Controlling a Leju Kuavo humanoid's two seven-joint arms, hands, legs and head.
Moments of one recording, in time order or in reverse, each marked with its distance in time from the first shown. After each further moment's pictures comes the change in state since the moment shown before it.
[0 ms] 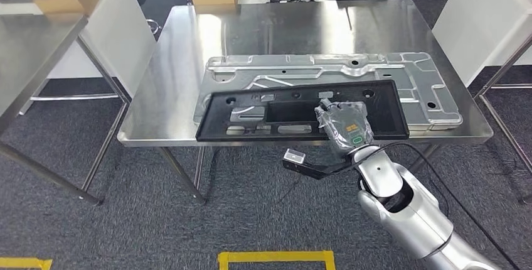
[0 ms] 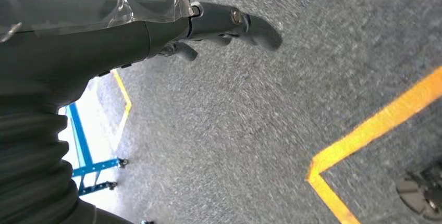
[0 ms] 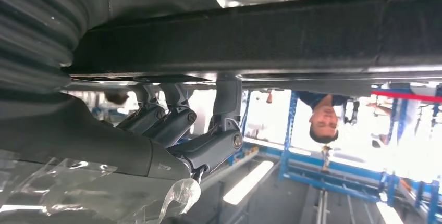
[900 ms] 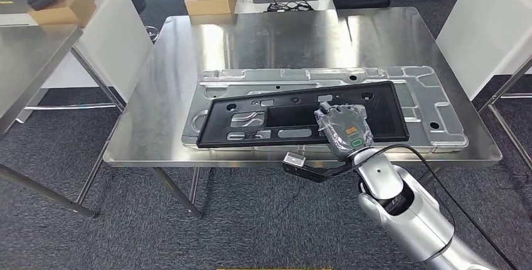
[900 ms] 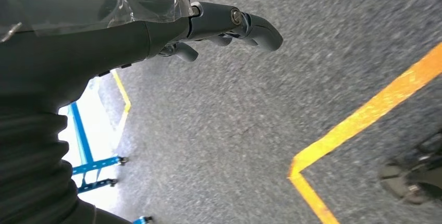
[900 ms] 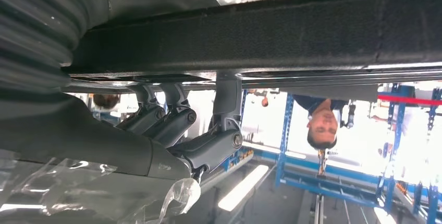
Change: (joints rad) left arm 0.014 0.006 0.001 0.002 0.000 0.002 -0.009; right arm 0.011 -0.002 -0.001 -0.012 0.001 0.021 0.002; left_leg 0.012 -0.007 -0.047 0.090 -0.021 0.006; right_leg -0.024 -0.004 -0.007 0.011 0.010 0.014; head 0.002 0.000
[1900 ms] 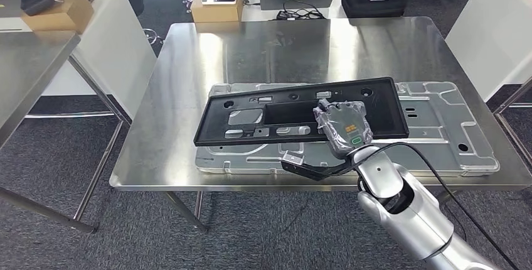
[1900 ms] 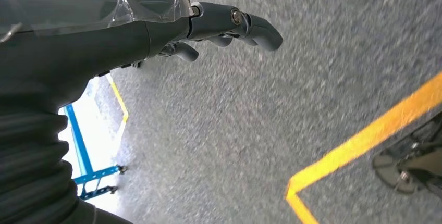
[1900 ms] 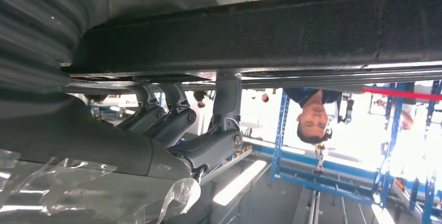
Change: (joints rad) left arm 0.019 -0.007 0.016 -0.001 -0.005 0.010 -0.009; right arm -0.002 -0.003 -0.006 -0.020 0.006 0.000 0.002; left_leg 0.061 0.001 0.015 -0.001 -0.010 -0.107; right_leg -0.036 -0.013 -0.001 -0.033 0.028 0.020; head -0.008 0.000
